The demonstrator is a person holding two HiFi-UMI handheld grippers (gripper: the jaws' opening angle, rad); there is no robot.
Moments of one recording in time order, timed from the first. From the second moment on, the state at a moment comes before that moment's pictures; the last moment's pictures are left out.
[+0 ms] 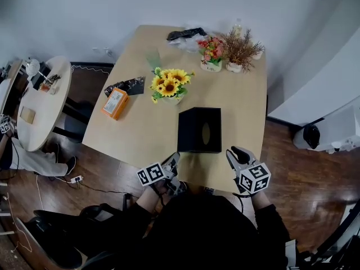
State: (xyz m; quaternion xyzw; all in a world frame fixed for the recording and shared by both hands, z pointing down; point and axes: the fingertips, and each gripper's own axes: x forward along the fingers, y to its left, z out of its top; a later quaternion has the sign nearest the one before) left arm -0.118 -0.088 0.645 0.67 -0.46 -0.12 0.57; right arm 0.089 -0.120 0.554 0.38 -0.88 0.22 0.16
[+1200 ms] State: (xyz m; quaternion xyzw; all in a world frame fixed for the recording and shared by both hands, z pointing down) left arm -0.071 -0.082 0.399 0.86 -0.51 0.03 0.05; right arm 0.058 -0.104 0.389 0.39 -0.92 0.03 0.02
